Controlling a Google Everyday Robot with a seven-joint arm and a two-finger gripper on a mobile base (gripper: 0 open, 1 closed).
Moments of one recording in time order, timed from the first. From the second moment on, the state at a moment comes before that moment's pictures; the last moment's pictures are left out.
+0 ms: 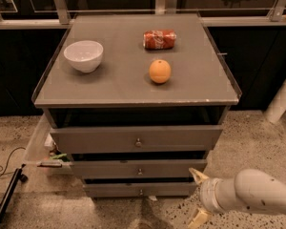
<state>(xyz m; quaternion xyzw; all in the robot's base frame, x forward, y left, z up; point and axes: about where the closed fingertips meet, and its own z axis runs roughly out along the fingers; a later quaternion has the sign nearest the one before) 0.404 -0.177 0.522 -0.60 0.74 0.11 0.28</state>
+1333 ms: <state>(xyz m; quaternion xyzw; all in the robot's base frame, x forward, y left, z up) 0.427 -0.186 0.397 -0.57 0.75 0.10 0.32</state>
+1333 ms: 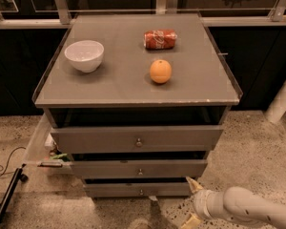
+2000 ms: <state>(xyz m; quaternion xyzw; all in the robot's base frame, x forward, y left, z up) 0.466 -0.214 0.331 -0.55 0.75 0.08 0.36</state>
